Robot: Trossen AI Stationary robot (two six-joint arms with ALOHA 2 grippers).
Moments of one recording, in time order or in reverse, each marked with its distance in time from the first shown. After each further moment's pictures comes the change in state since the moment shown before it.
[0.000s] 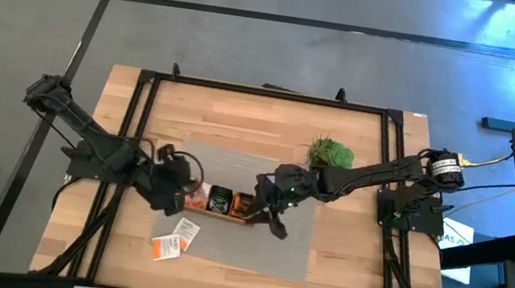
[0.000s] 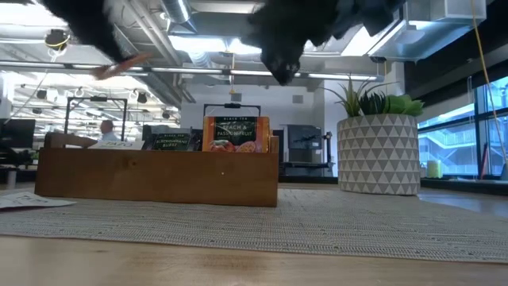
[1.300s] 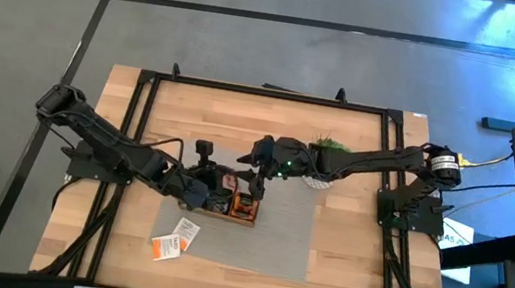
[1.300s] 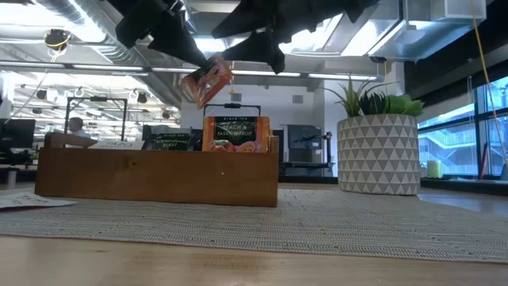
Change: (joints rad) left arm 0.153 0.219 0.001 0.524 -0.282 0.851; right arm -0.111 0.010 0.148 -0.069 0.386 0.089
